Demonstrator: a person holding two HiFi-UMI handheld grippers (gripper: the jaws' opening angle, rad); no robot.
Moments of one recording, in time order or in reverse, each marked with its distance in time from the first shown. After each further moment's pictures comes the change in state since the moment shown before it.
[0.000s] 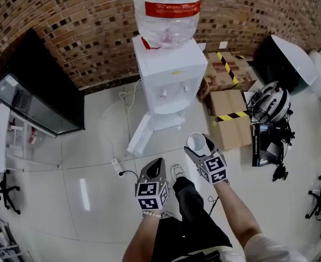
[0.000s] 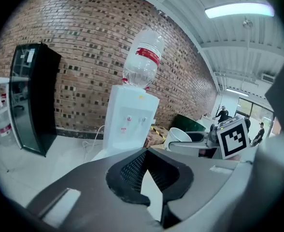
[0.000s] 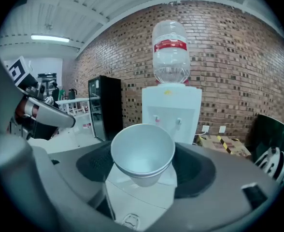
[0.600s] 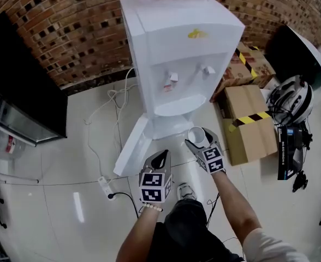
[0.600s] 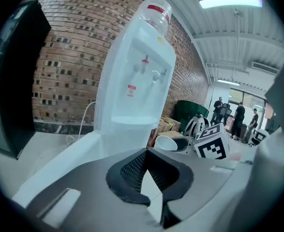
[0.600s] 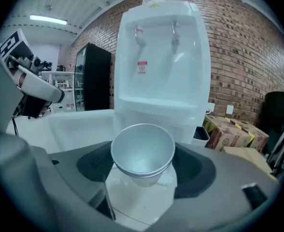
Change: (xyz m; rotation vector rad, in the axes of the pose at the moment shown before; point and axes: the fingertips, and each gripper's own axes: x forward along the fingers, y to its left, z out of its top) left arm 0.248 0.116 -0.137 0.115 0.004 -0.106; right arm 0.266 -0.083 -0.218 -0.025 0.042 -0.068
